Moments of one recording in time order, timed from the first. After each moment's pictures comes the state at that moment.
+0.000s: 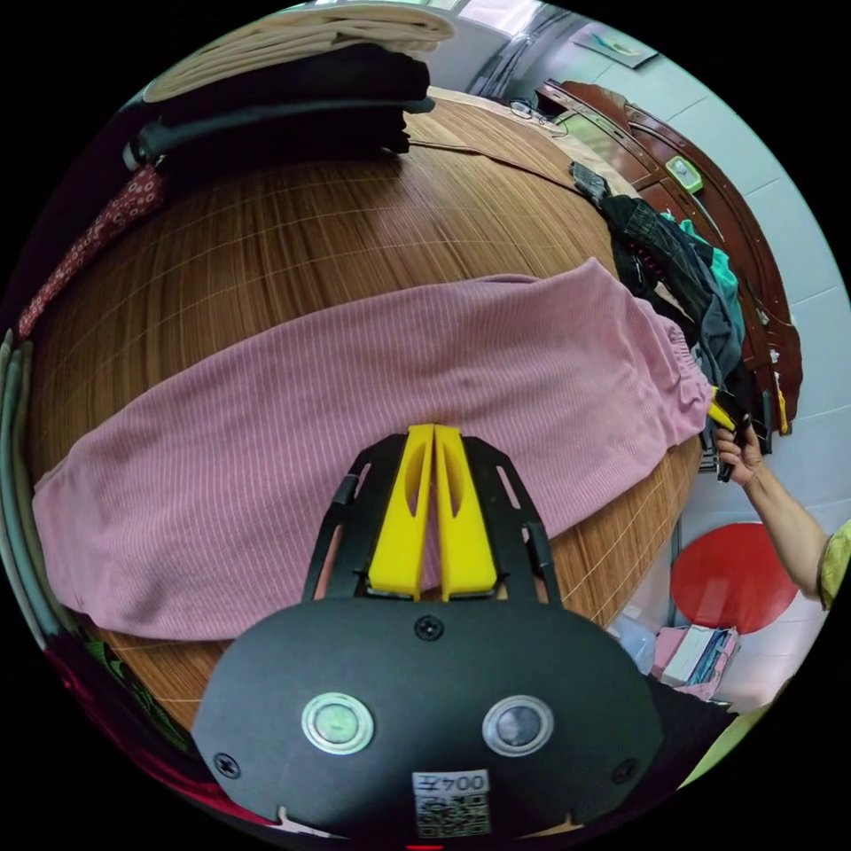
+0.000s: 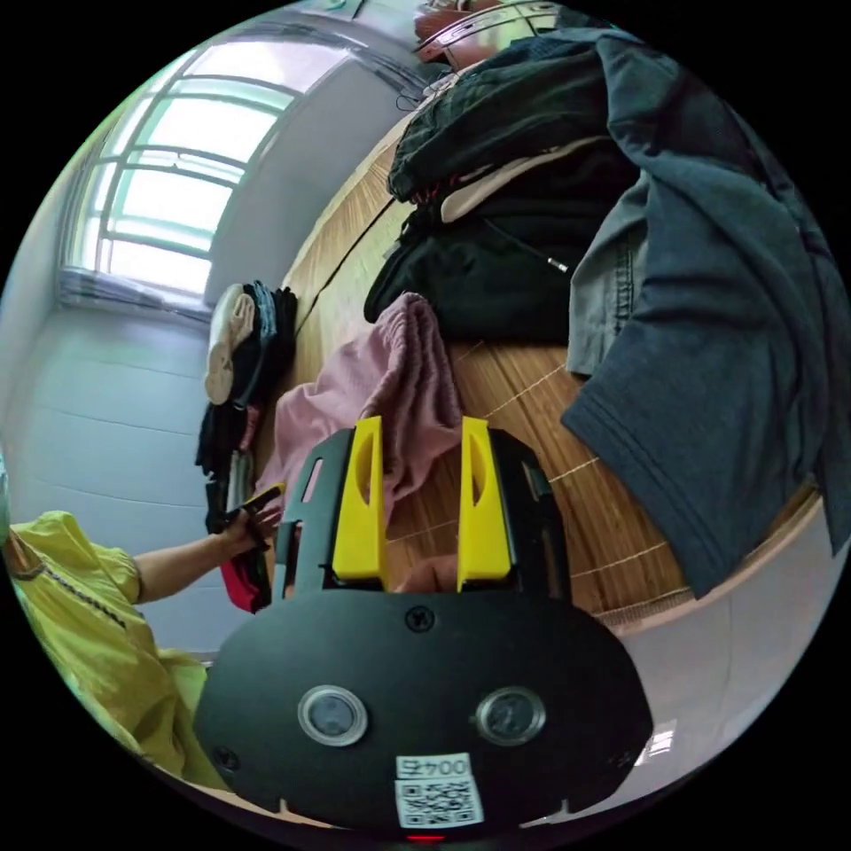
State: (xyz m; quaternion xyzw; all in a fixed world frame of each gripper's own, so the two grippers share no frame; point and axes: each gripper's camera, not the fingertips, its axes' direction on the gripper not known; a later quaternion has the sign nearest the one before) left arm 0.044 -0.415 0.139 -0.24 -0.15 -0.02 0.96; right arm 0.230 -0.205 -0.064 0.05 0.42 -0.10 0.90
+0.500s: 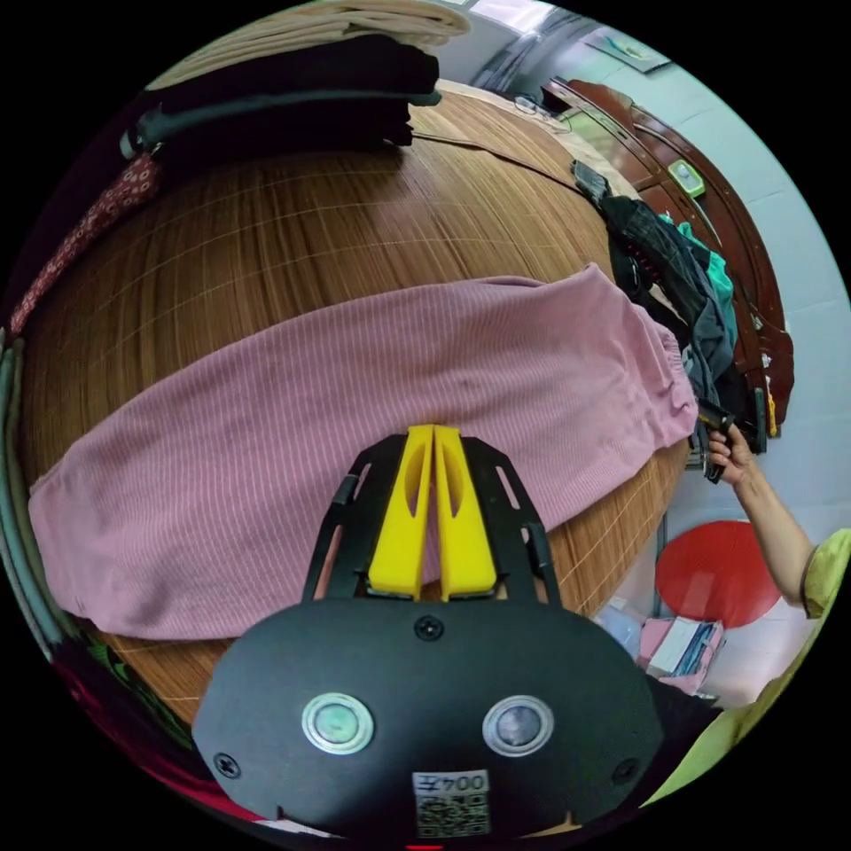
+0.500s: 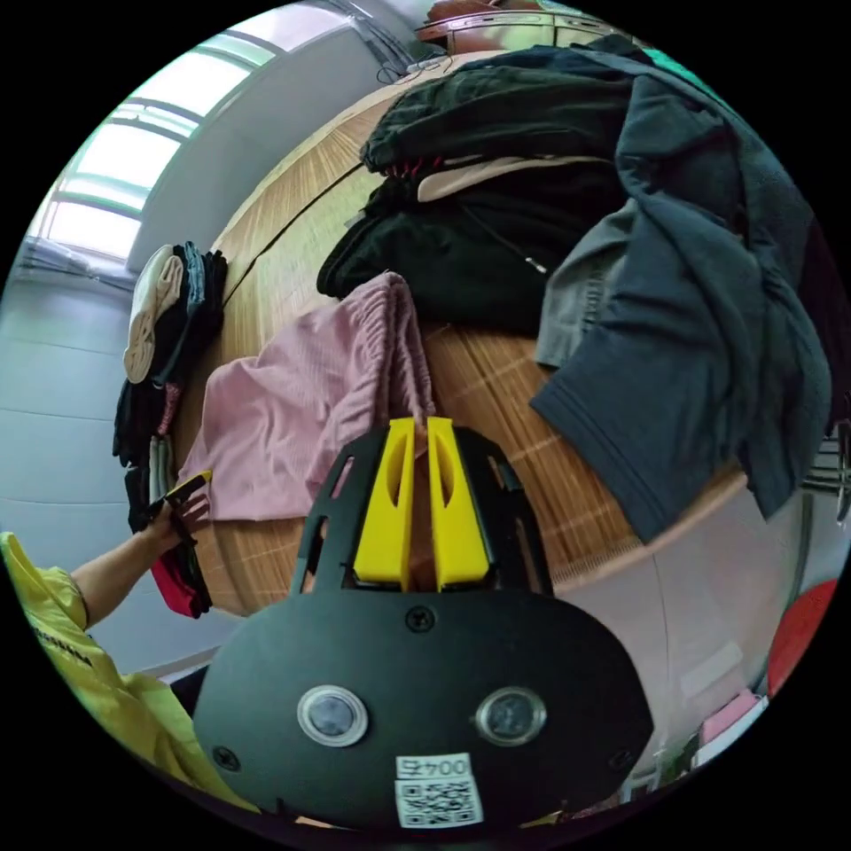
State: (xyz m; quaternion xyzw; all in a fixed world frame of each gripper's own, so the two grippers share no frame) left arm -0.018 -0.433 0.140 -0.28 -0.12 0.00 0.95; right arm 0.234 -0.176 -0.057 0.03 0.58 -0.06 0.81
